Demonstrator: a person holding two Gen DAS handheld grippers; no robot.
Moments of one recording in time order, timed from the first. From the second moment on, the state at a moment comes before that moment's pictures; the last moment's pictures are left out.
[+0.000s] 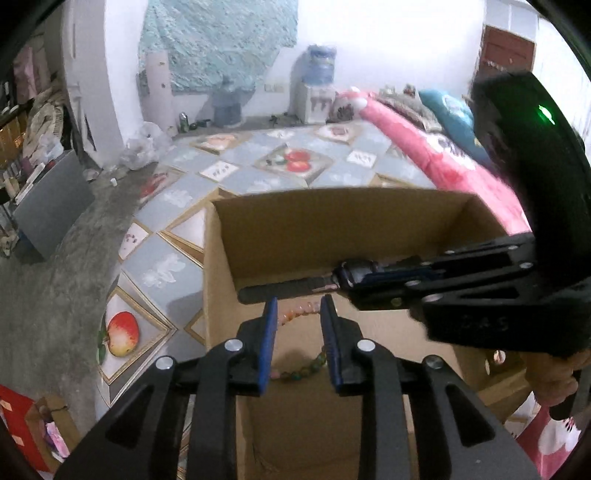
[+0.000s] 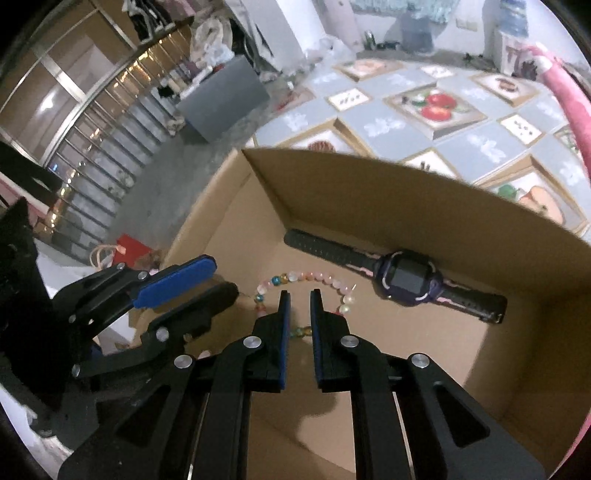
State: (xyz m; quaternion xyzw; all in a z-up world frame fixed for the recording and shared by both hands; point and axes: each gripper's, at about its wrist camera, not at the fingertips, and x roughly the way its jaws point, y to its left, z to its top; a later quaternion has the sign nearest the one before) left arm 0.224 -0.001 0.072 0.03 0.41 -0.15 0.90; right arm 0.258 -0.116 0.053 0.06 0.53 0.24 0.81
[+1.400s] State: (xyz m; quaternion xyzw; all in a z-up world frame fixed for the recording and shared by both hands) left arm 0.092 -0.015 -0.010 0.08 0.39 -0.27 0.88; right arm 0.088 -0.217 0.021 0.18 0.42 0.23 0.86
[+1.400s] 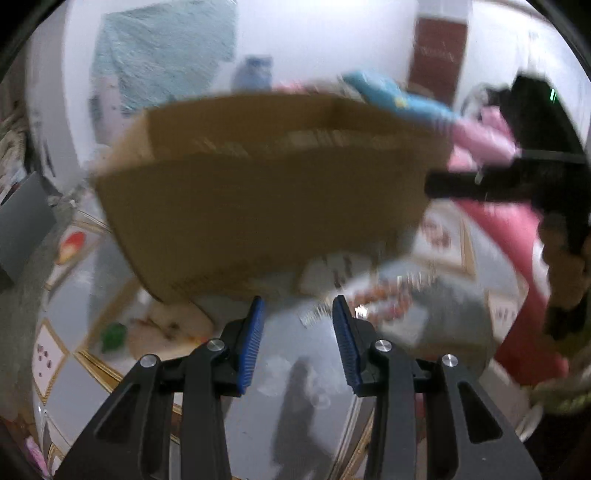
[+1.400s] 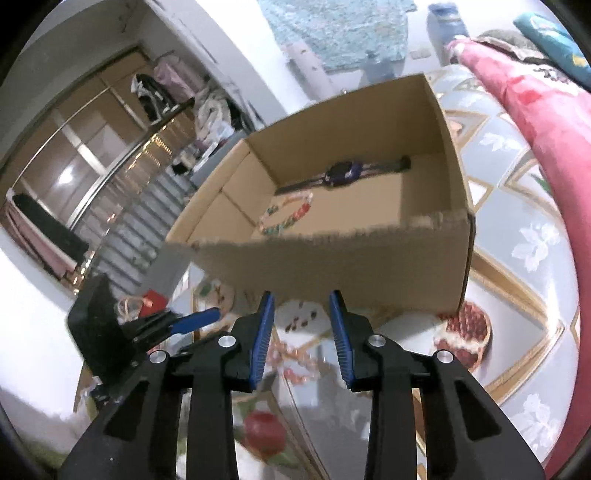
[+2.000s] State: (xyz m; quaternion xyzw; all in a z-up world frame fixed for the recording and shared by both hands) left arm 0.116 -0.048 -0.030 0.20 0.43 -0.35 0.81; right arm 0.073 -0.231 0.001 0.21 0.42 0.25 0.85
